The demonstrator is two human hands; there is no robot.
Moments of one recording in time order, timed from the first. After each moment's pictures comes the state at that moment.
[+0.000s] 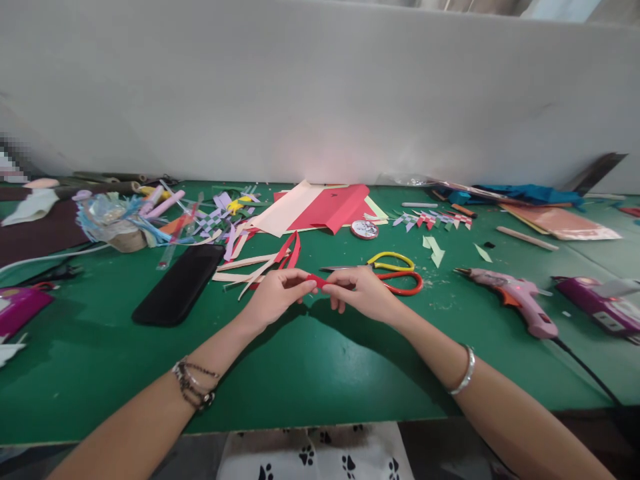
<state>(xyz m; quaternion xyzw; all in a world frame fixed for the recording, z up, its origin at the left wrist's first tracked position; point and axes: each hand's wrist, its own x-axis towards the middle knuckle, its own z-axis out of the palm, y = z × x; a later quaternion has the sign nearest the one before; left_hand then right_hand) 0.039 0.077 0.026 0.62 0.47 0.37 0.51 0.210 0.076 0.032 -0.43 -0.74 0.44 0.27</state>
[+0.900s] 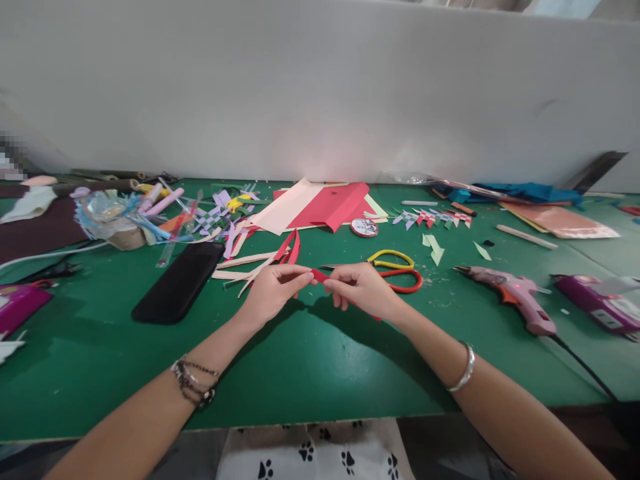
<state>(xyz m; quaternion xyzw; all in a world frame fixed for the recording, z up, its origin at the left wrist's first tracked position) 0.039 0.075 0.029 0.61 0.48 0.41 0.48 0.210 0.076 0.032 -0.44 -0.71 0.46 0.29</state>
